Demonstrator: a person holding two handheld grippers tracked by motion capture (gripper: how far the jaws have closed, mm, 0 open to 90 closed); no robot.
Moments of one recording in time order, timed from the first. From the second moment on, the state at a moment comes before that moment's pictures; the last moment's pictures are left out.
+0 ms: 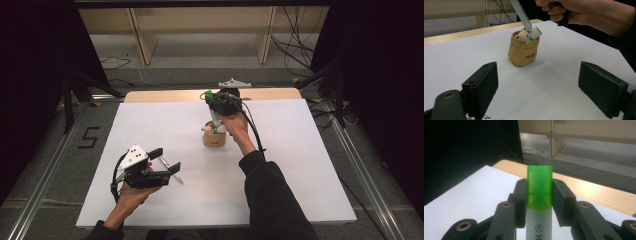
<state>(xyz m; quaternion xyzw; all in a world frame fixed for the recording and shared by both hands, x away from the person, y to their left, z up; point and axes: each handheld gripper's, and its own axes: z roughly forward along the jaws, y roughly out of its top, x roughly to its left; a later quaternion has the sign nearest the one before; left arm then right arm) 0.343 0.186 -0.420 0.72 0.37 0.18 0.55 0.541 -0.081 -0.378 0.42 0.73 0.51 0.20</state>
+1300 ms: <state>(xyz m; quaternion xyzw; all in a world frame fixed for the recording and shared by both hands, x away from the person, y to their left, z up) 0.342 0.184 -0.421 0.72 0.37 0.18 0.55 0.531 -0.084 -0.392 0.39 0.75 0.49 0.20</state>
